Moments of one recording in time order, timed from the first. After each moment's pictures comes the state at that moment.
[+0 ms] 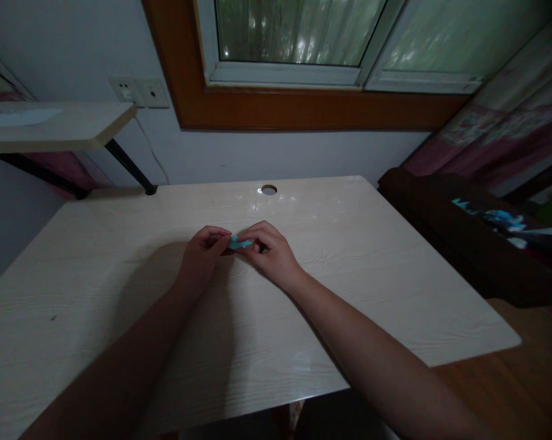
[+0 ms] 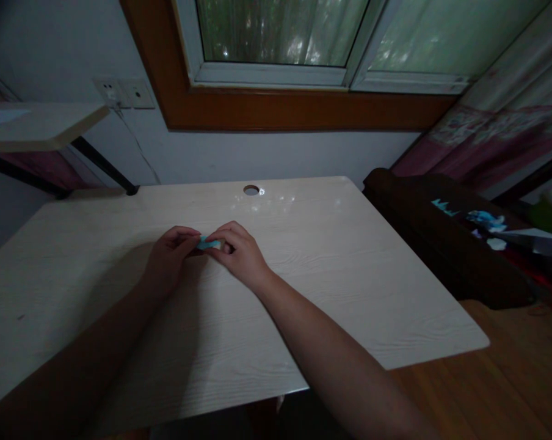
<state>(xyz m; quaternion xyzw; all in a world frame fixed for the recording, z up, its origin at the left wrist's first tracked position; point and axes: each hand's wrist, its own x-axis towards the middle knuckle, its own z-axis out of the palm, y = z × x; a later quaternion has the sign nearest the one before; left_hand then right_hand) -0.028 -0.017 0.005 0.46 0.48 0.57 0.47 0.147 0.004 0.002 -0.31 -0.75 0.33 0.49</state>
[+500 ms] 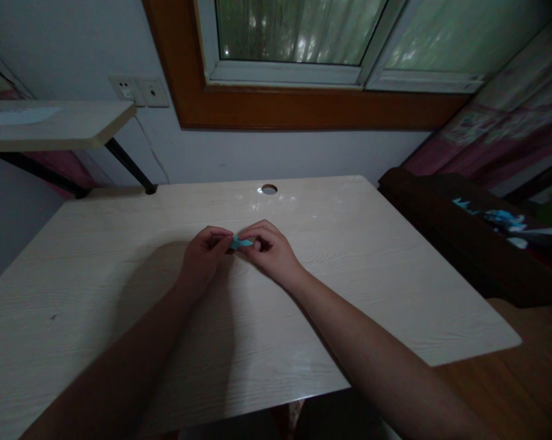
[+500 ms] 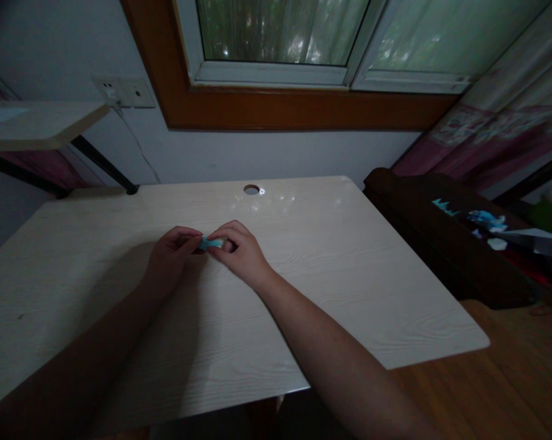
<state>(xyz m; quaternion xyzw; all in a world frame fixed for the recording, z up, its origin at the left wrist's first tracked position) -0.030 -0.017 0.005 0.51 0.50 0.55 0.43 0.146 0.005 0.000 -0.33 -0.72 0.37 0.48</state>
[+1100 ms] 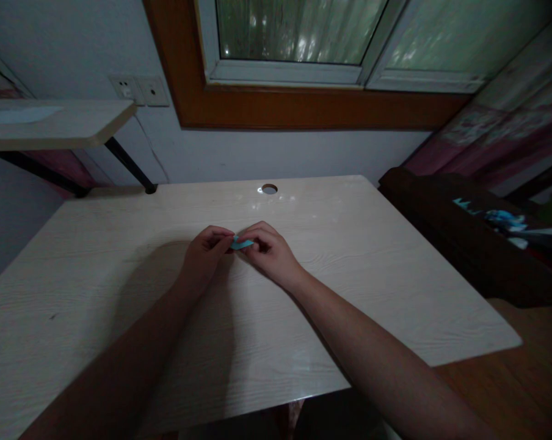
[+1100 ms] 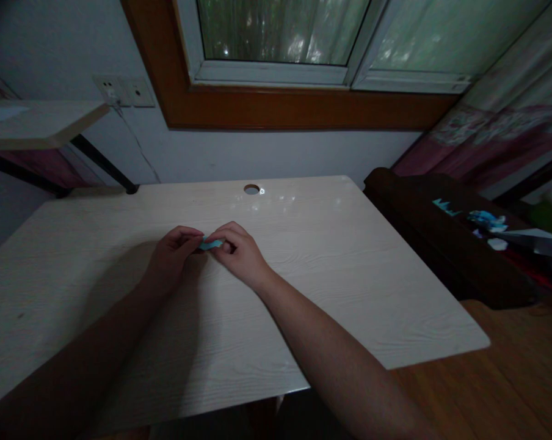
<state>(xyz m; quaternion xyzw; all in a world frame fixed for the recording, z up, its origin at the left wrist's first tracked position) -0.030 -0.017 0.003 0.51 0.49 0.55 0.45 0.147 0.003 0.001 -0.31 -0.74 0.36 0.48</state>
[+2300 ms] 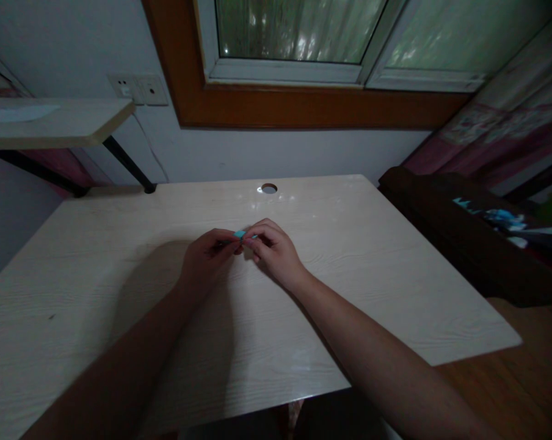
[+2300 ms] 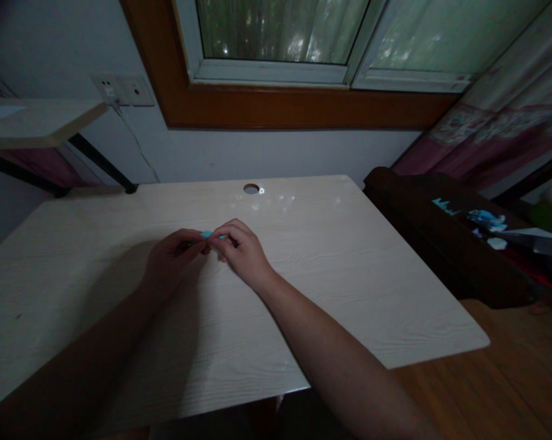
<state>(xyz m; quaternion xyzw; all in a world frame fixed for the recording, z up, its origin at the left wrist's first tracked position) -0.030 -0.026 0.009 0.62 0.45 0.53 0.37 0.149 0.000 0.007 -0.33 -0.67 0.44 0.49</state>
